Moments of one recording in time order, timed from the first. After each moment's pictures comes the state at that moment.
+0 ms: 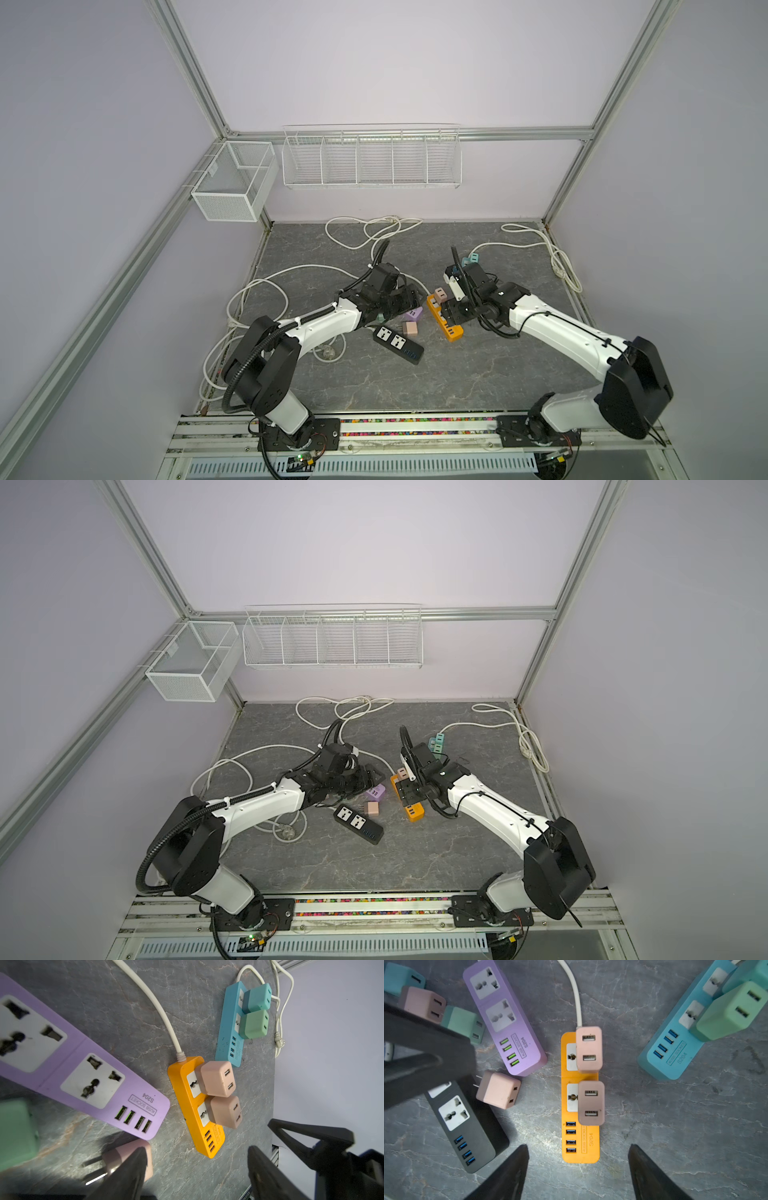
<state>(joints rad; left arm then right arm) -0.74 1.61 0.97 -0.10 0.27 -0.94 0.64 1.42 1.05 -0.68 0.07 0.21</state>
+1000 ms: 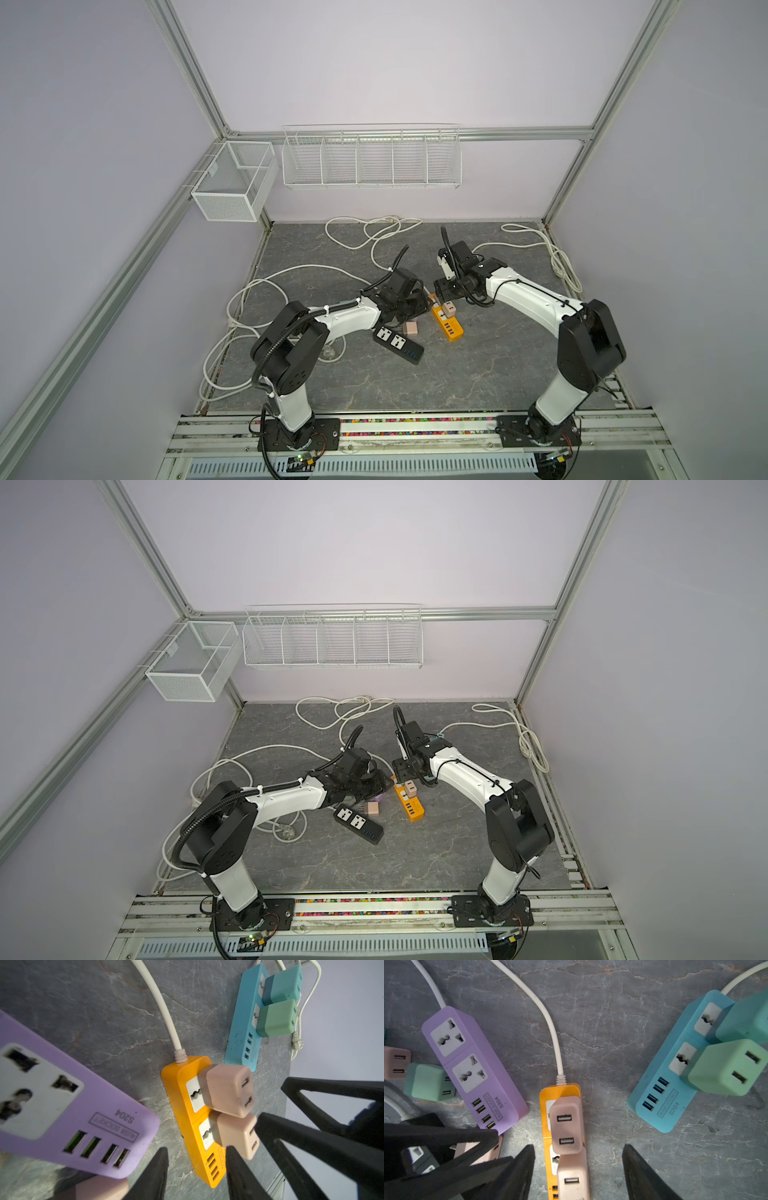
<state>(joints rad) -0.81 1.78 1.06 -0.05 0.21 -1.01 0.57 1.73 1.31 -0.69 0.06 0.20</state>
